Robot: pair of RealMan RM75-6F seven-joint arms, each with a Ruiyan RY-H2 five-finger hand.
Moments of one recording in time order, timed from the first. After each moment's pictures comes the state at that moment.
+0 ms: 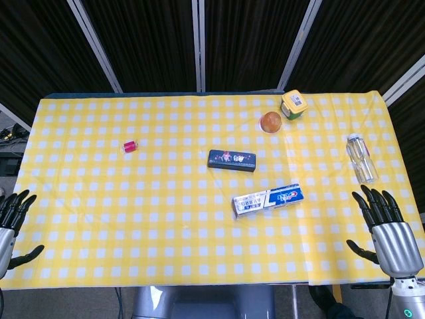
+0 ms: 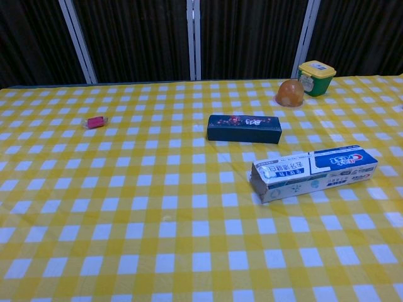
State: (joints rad) left arm 0.00 -0.97 0.03 -1.82 1.65 1.58 0.14; right arm 0.06 -1.05 0.04 -1.73 -1.68 1.59 -0.09
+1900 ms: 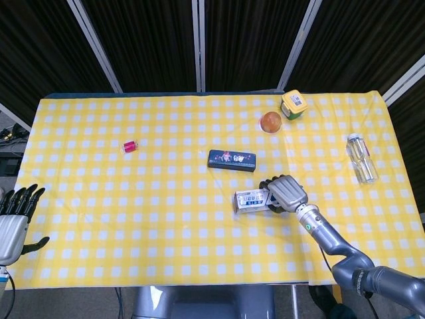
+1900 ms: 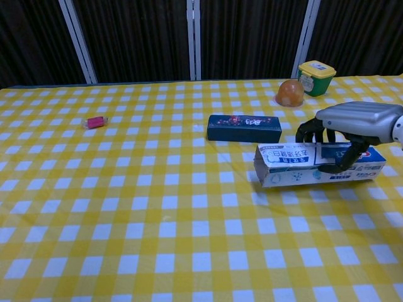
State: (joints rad) left arm -0.08 -1.04 -0.02 -1.80 1.46 1.43 0.26; right arm 0.67 -1.44 0.13 -1.31 -1.43 0.83 -0.06
